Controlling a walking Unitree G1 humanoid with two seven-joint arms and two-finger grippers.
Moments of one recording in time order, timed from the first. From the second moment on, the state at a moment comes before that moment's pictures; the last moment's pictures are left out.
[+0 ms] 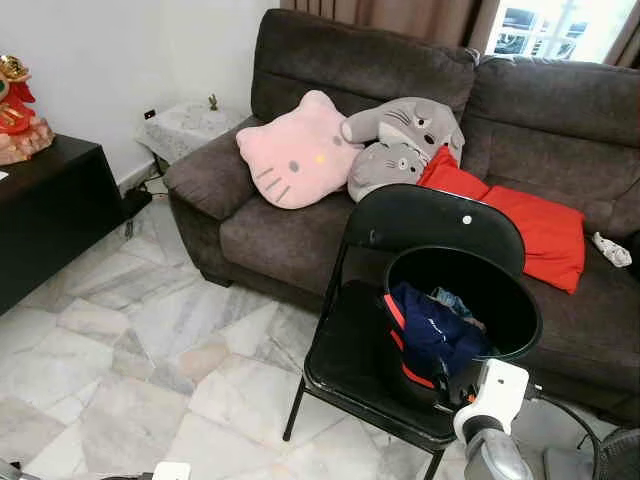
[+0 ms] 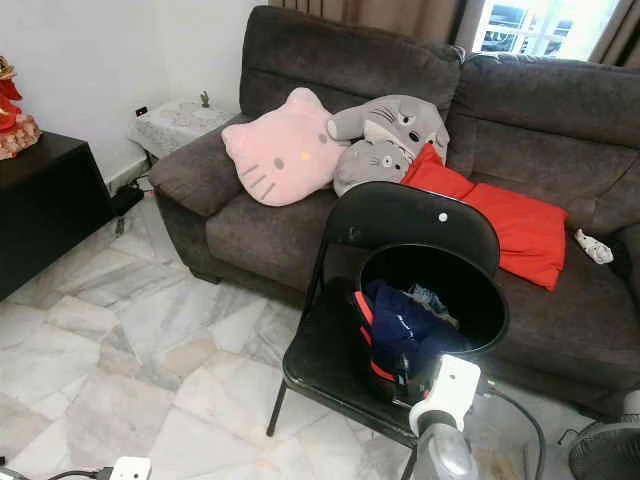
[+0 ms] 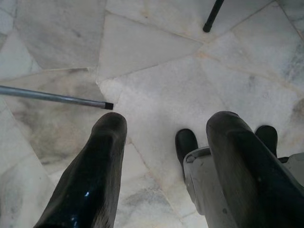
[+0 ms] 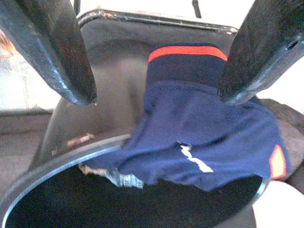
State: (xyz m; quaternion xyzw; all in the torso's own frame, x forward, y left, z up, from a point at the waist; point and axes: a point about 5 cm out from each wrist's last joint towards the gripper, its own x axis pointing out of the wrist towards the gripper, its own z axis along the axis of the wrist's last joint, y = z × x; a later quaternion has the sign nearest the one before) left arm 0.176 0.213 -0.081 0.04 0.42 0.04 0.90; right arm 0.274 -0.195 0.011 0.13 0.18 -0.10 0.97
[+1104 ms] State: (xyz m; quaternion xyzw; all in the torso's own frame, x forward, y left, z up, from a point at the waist) left arm 0.179 0.217 -0.078 0.07 0.42 0.03 0.90; right arm 0.303 -0.195 0.012 0.13 0.20 -0.08 0.97
